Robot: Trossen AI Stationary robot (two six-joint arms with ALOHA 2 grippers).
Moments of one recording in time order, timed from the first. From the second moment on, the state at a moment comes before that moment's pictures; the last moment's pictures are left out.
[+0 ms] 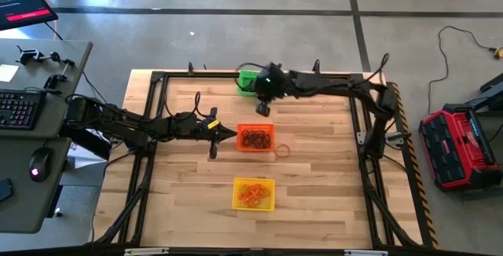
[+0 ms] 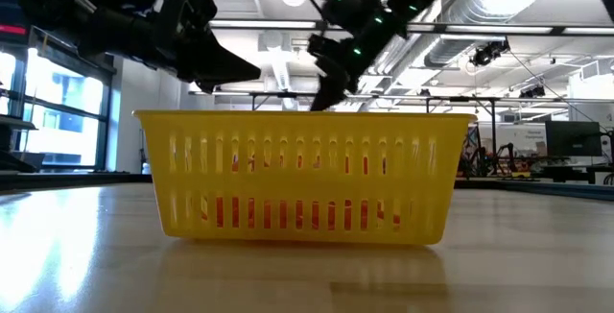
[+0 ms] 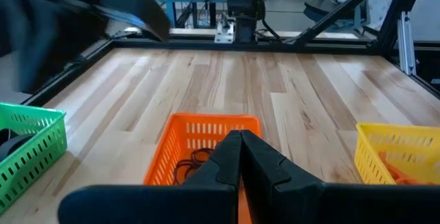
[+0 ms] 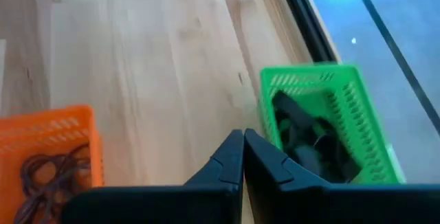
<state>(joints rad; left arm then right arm) 0.06 1.29 0.37 0.69 -0.02 0.00 -0.37 1.85 1.43 -0.39 0.01 -0.21</state>
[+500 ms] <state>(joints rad) 0.06 1.29 0.37 0.70 -0.01 0.00 -0.15 1.48 0.76 0.03 0.08 0.00</state>
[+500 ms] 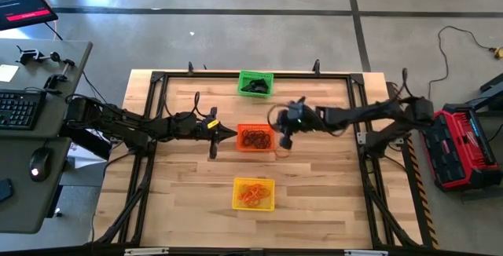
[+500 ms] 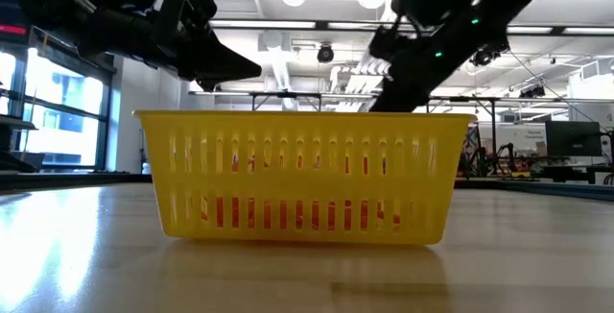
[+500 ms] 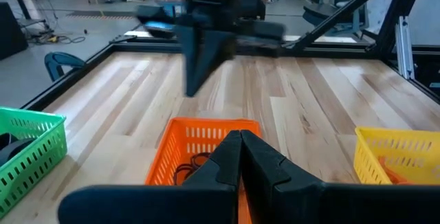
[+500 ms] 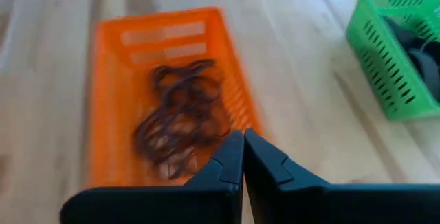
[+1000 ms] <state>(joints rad) 0.06 1.29 0.37 0.70 -0.01 0.00 0.18 1.44 0.70 -0.14 0.26 0.34</state>
